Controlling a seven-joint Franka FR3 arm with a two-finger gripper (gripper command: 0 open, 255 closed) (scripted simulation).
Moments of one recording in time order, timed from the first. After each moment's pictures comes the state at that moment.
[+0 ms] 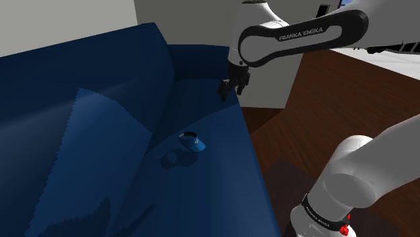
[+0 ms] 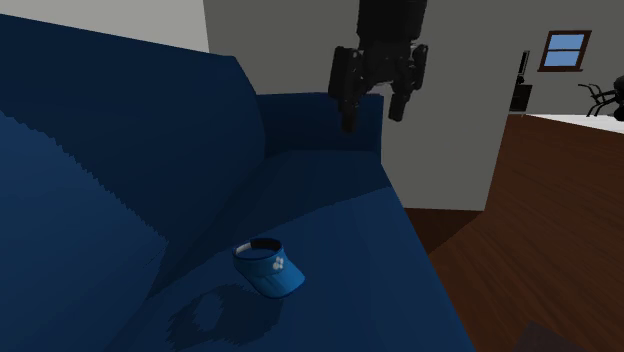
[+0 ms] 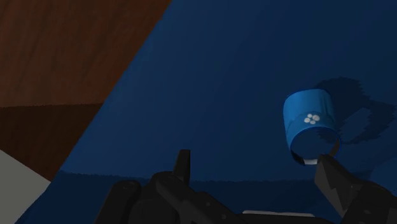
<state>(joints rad) 0.03 -0.46 0.02 -2.34 -0.11 2.05 0.17</state>
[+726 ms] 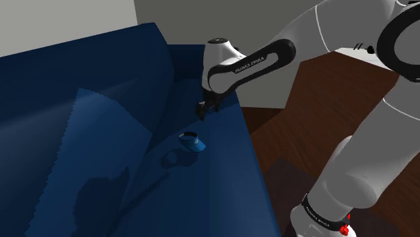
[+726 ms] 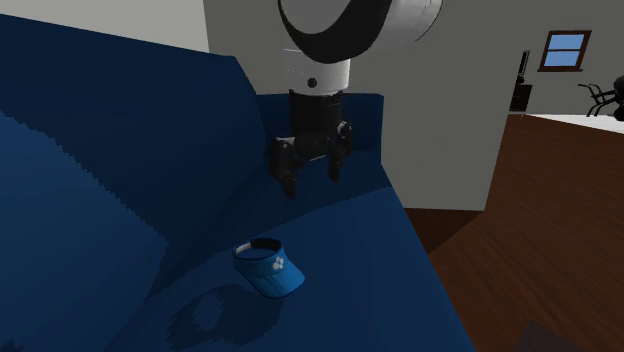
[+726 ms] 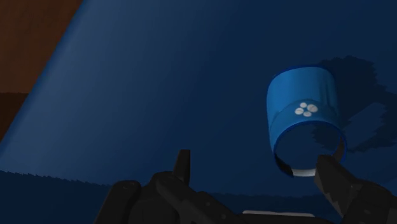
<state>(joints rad) 0.06 -0.10 0.08 -2.27 -0.14 2.30 0.23</state>
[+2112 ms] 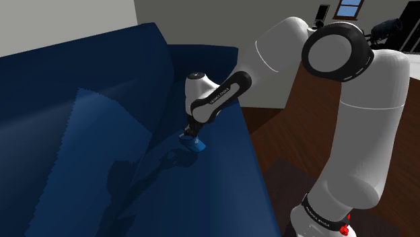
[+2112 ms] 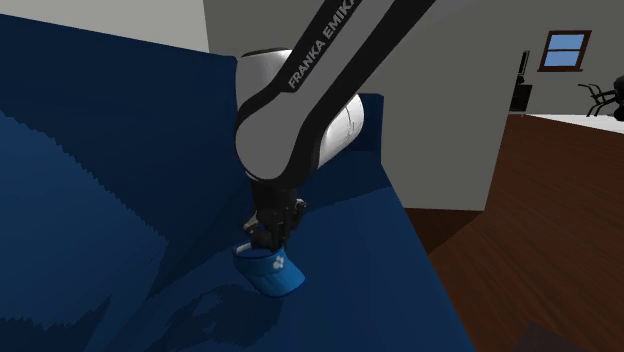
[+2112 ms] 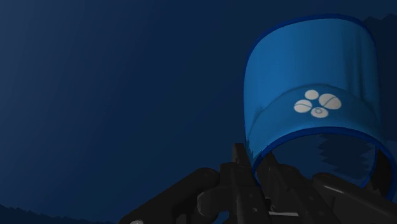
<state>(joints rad) 0.10 0.28 0.09 -2.14 -0.23 2.52 0.32</state>
